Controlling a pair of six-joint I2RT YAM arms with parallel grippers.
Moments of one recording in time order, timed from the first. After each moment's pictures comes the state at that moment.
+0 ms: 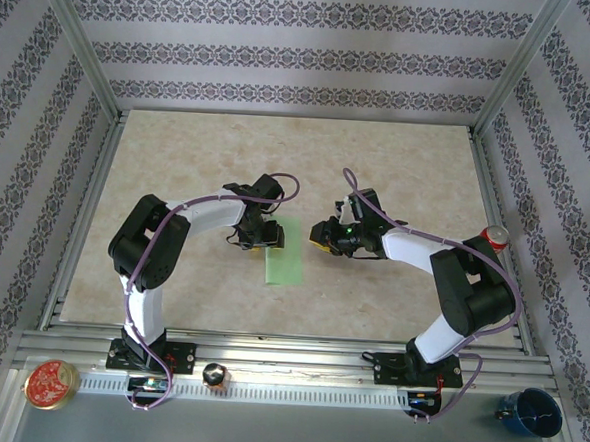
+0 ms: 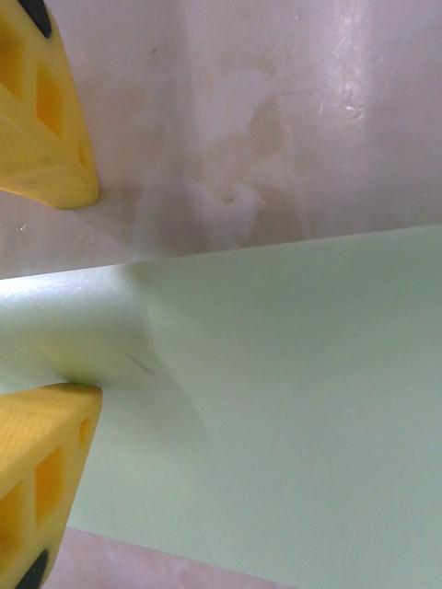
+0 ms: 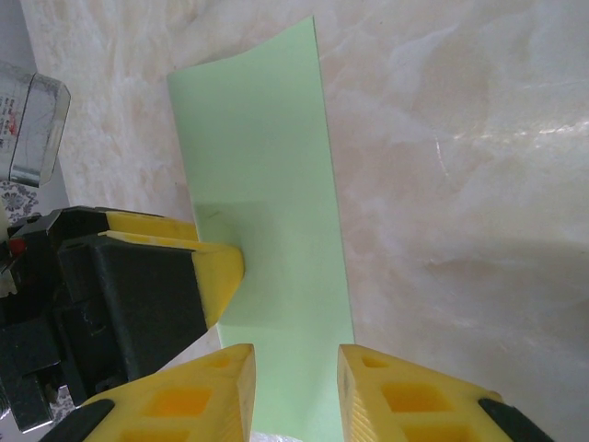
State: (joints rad) left arm -0.55 1.91 1.24 -0.69 0.19 -0.63; right arm 0.42 1.63 0.78 -0.06 -0.62 0.84
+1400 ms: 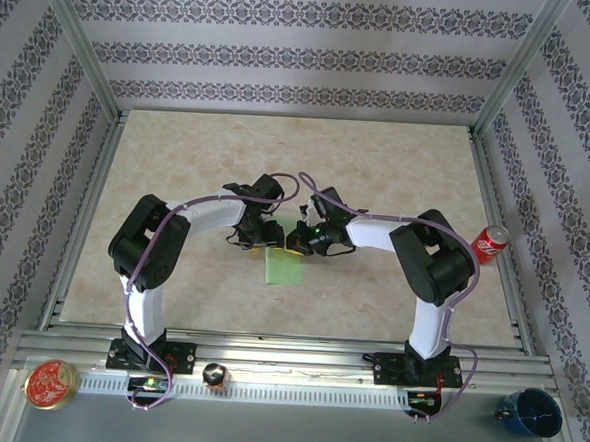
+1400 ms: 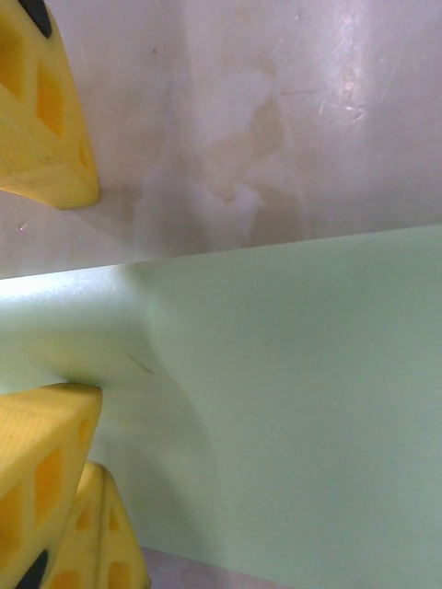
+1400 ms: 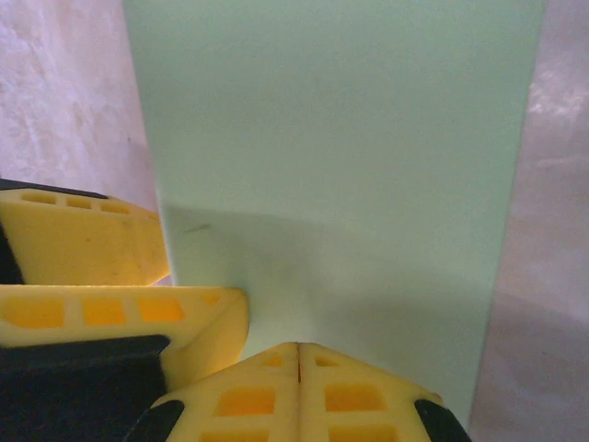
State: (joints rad) left arm -0.55 1.91 1.23 -0.69 0.19 -0.63; right arm 0.58 1.91 1.01 -0.14 -0.61 0.75
